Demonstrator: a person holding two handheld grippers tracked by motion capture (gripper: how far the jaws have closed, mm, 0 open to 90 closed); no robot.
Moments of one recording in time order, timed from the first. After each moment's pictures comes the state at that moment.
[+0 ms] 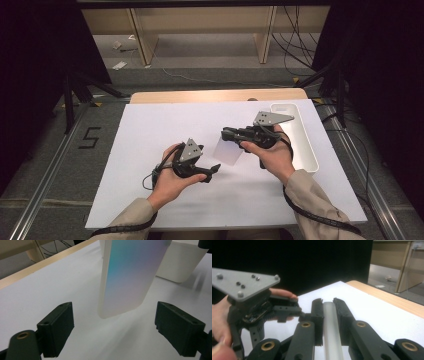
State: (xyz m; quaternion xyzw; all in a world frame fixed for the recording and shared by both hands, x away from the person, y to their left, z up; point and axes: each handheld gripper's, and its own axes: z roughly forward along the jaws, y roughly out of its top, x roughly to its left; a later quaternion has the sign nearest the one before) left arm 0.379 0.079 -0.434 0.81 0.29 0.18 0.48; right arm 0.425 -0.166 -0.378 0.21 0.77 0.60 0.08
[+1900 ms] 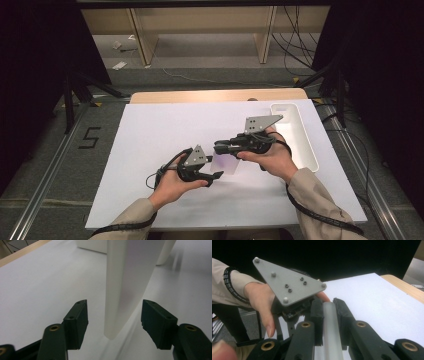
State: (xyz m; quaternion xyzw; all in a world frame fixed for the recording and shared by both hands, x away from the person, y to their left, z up) left arm 0.381 0.071 -0.454 0.85 0.21 0.13 0.47; right arm 0.416 -0.151 -0.373 0.10 0.82 0.56 0.02
